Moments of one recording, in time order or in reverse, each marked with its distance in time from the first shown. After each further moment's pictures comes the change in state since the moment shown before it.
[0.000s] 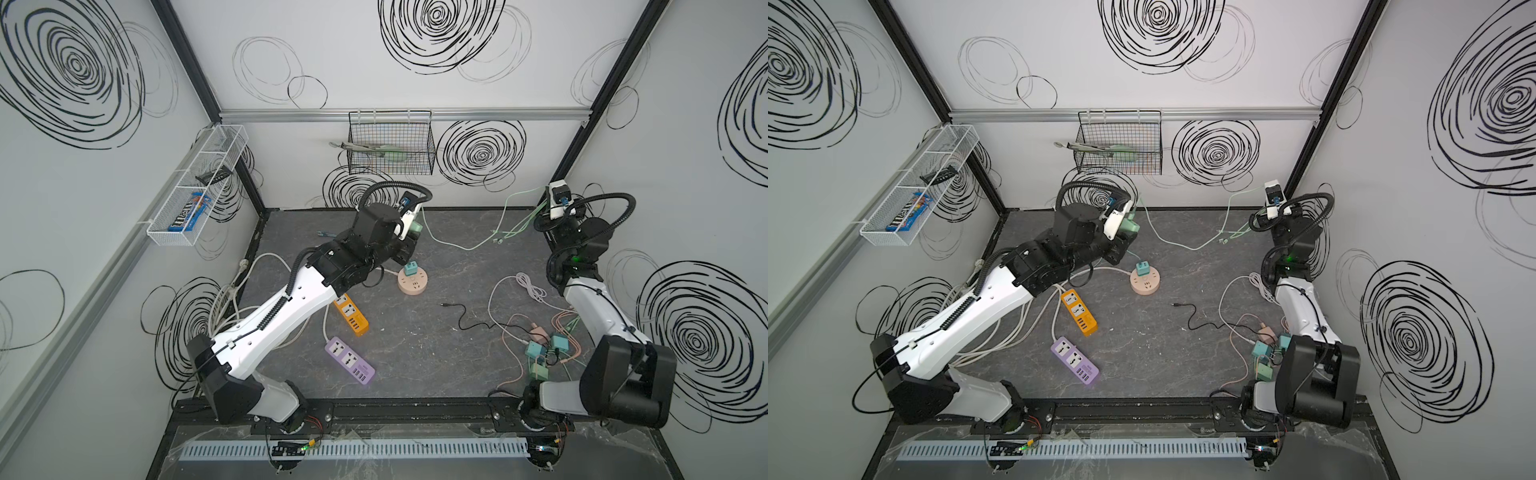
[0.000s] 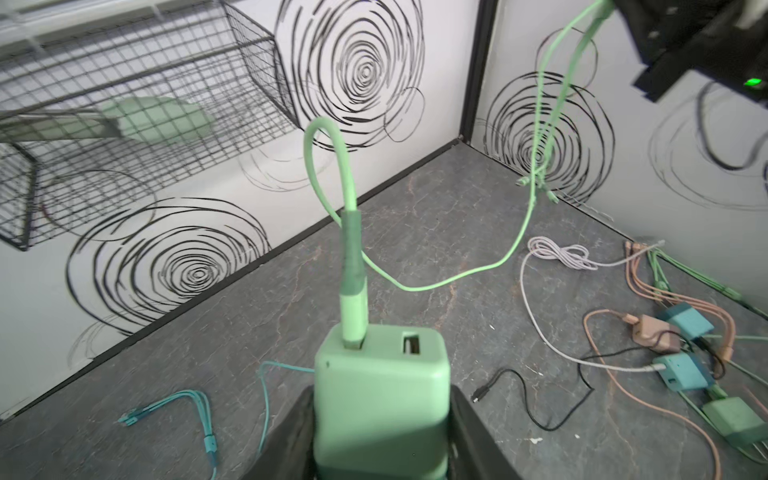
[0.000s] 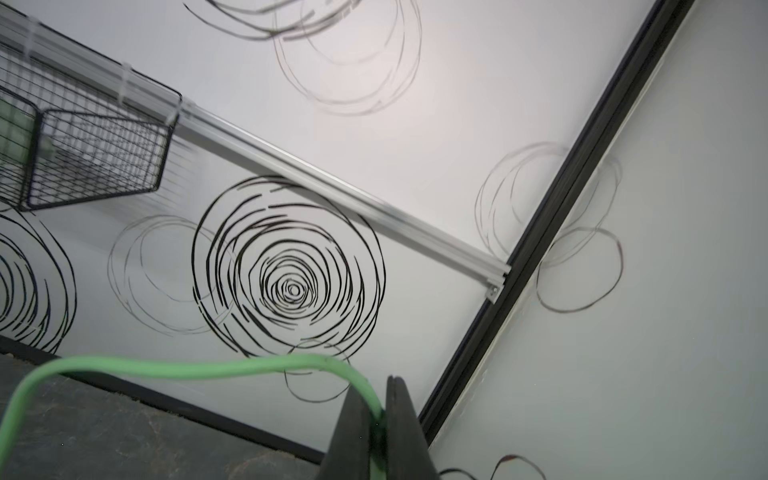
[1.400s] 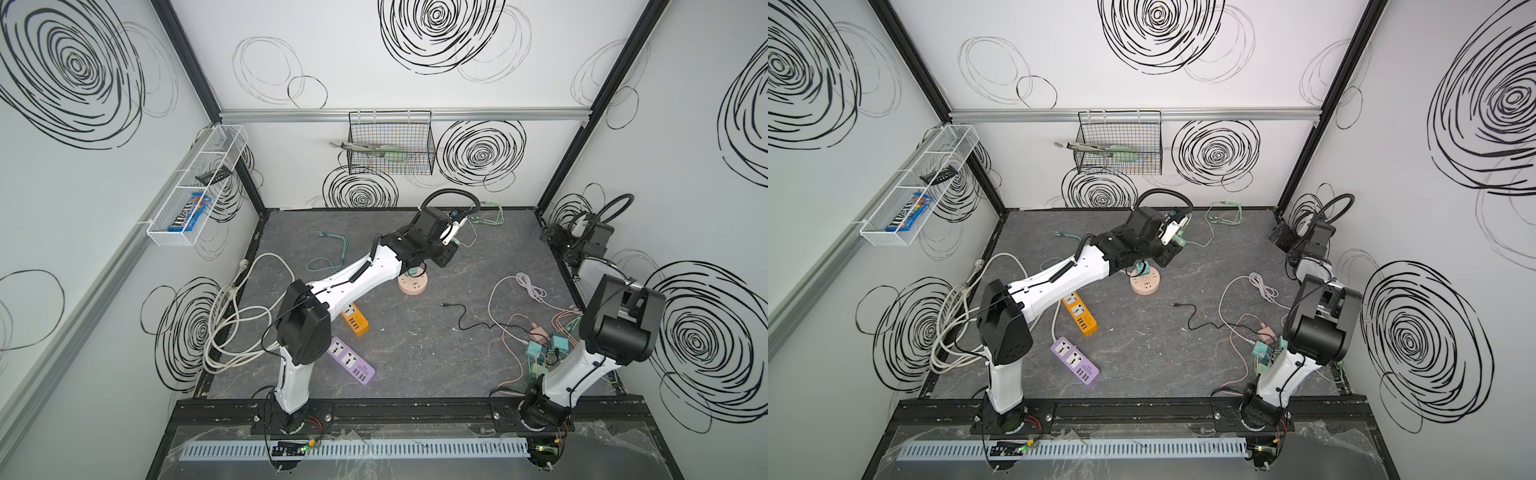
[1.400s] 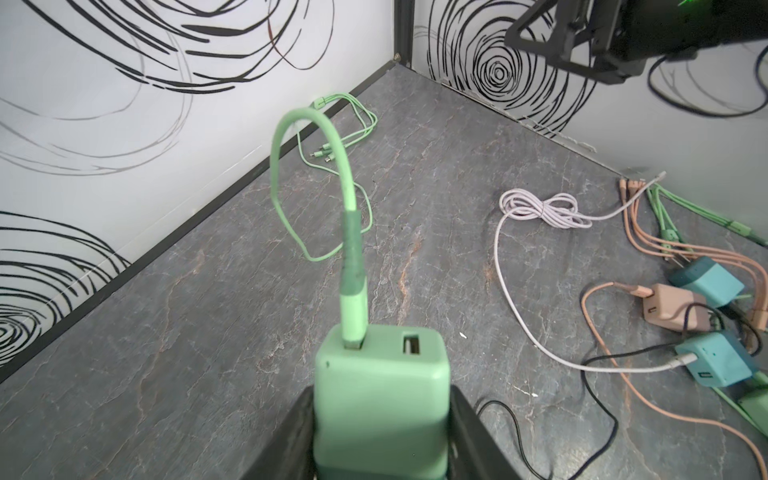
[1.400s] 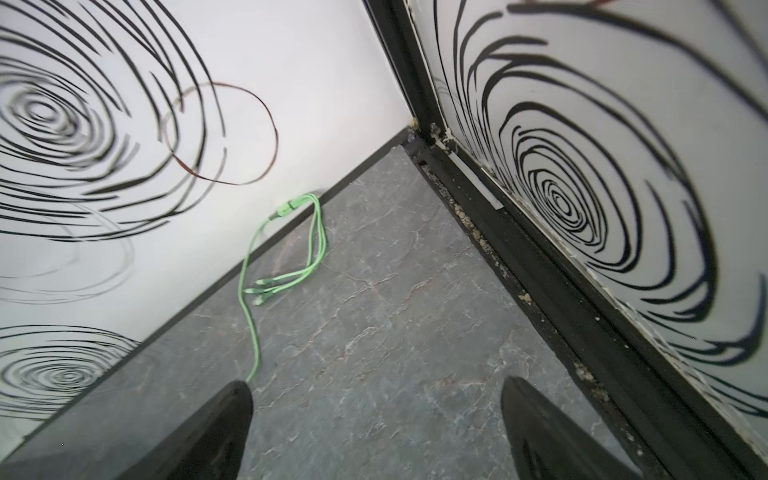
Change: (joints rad) left arm -0.014 0.498 0.219 0.118 0.171 0.062; right arm -0.249 0.361 0.180 -0.567 -0.120 0.783
